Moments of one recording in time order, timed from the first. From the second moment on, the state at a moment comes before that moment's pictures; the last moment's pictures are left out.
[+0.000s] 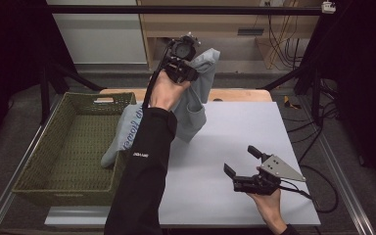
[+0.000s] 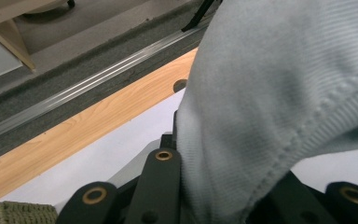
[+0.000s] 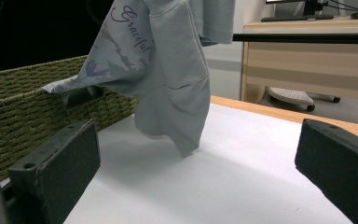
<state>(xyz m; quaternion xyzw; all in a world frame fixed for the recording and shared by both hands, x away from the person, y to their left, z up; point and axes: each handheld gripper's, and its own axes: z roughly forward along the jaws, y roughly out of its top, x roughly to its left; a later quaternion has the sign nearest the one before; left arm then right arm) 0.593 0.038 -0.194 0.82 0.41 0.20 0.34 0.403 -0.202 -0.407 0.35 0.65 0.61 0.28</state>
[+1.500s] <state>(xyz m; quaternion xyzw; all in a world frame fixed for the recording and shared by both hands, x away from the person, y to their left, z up) 0.596 0.042 -0.192 0.83 0.40 0.19 0.34 0.475 -0.134 -0.378 0.35 0.65 0.62 0.27</state>
